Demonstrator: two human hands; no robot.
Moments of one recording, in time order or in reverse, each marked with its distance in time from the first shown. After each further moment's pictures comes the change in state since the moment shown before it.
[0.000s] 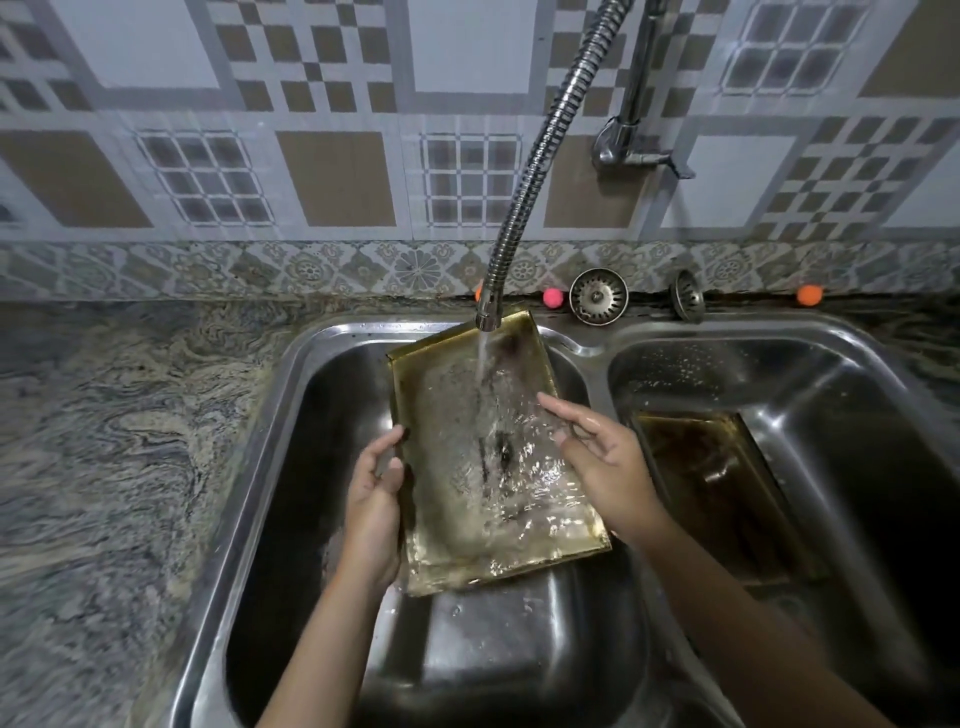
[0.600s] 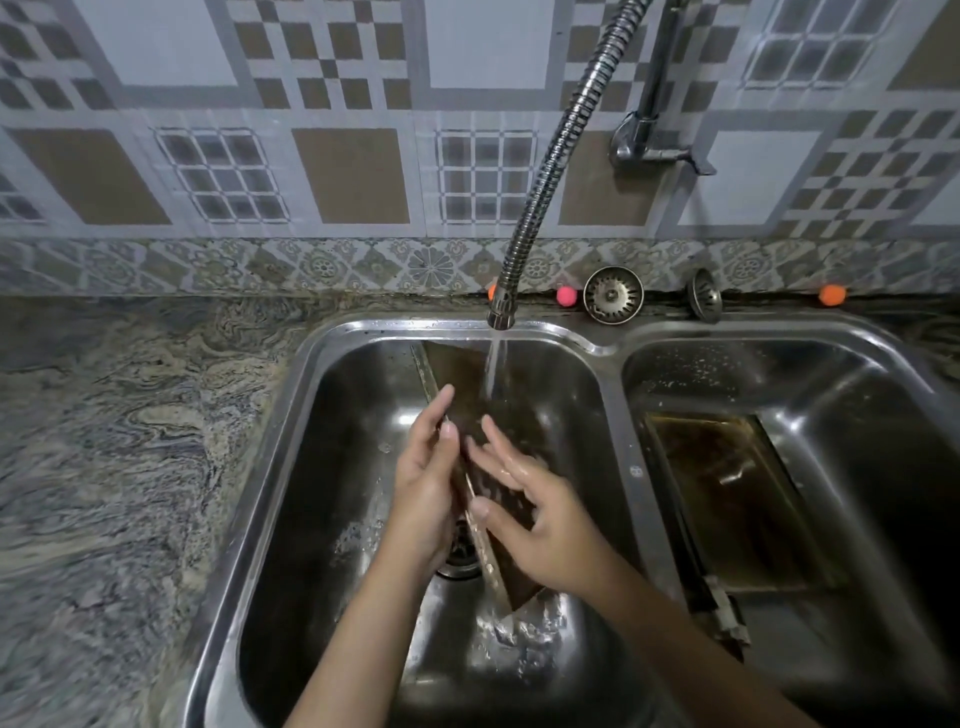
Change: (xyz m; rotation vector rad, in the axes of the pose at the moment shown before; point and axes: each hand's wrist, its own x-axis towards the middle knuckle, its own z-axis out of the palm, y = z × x) left_hand -0.019 0.028 0.039 -0.171 -0.207 0.081; right_hand -0.032 0.005 0.050 -0.154 -0.303 -0.172
